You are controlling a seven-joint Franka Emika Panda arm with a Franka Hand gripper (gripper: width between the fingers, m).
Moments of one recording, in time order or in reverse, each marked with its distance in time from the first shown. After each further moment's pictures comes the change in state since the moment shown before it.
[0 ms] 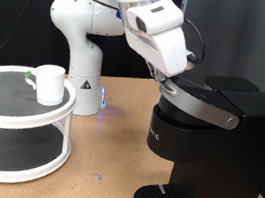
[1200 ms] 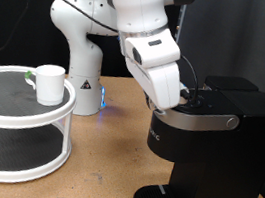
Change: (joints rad) arm -0.002 0.120 0.020 0.015 -0.074 0.117 0.082
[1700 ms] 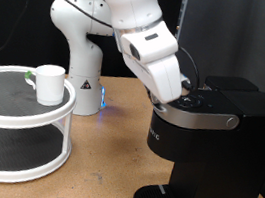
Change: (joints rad) arm -0.005 -0.011 -0.025 0.022 0.092 -0.077 -0.112
